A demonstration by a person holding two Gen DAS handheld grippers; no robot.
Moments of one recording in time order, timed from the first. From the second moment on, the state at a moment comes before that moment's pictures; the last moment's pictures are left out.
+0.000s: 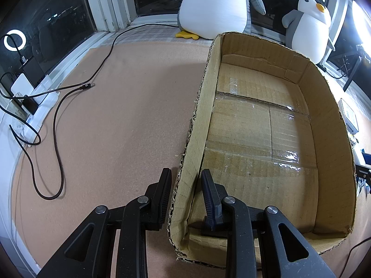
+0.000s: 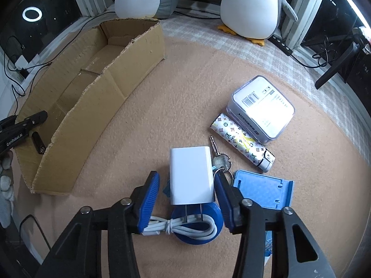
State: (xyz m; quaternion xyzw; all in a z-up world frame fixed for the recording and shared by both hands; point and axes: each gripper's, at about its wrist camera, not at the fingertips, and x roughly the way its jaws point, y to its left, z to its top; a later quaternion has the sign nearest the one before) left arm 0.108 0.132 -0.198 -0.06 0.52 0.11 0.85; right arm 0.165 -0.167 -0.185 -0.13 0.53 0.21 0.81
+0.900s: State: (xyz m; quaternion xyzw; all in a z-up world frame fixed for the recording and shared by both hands) left arm 0.108 0.132 -0.198 -0.06 0.52 0.11 0.85; right arm 0.151 -0.180 -0.131 -0.06 0.49 0.24 0.84
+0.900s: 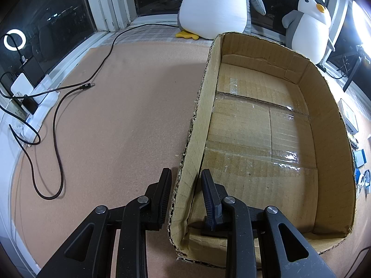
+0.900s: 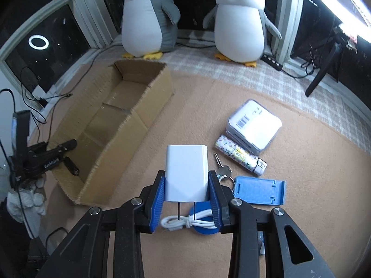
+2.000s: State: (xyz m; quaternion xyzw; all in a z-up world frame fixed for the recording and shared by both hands) left arm 0.108 0.131 -0.198 -0.06 0.52 0.11 0.85; right arm 0.158 -0.014 -0.140 -0.11 0.46 0.32 0.82
